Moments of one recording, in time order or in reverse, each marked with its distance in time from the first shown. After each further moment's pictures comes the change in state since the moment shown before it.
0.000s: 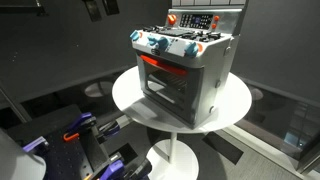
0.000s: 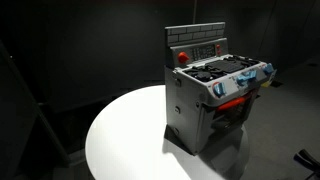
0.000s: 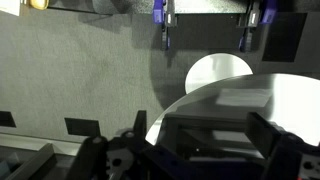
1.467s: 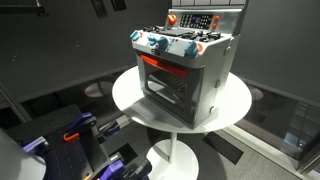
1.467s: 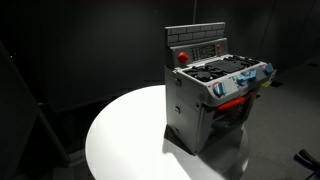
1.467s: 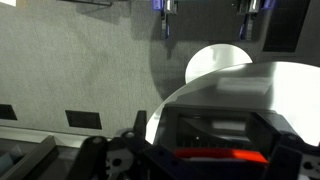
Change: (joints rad) arm 0.001 0.026 0.000 0.016 0.000 0.051 0.011
